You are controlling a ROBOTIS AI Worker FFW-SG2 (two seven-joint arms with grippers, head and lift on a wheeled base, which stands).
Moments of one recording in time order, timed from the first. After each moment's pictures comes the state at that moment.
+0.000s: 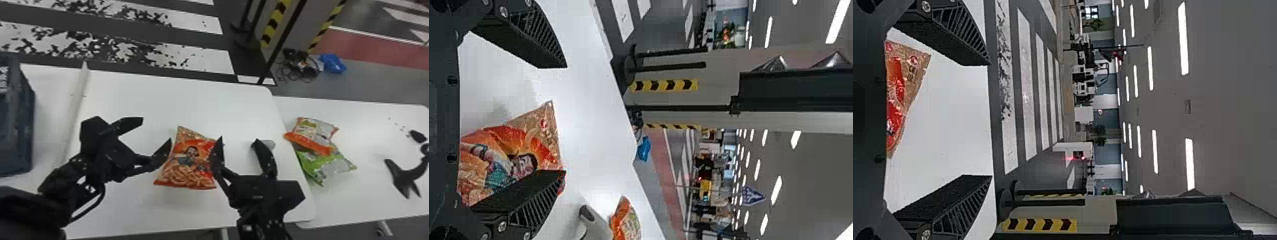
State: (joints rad) left arm 0.19 0.16 -0.31 -1.78 0.00 0.19 -0.40; right arm 0.63 -0.13 0.17 -1.98 -0.06 -0.23 -0.23
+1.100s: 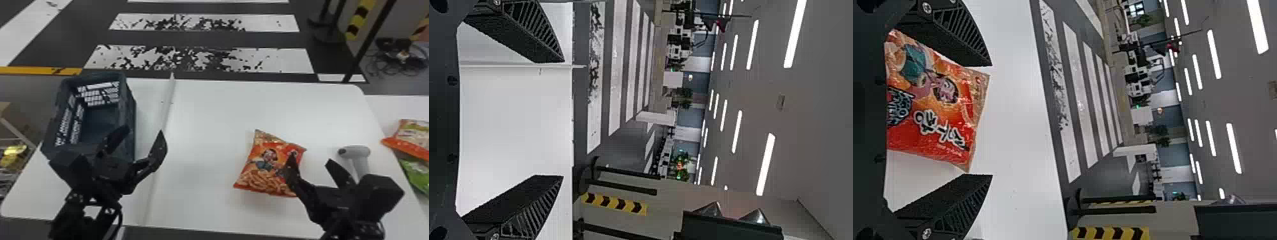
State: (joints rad) left arm 0.54 0.18 0.04 -2.00 0.25 -0.01 -0.21; right arm 0.63 -0.14 0.16 -2.09 -0.27 0.14 -0.21
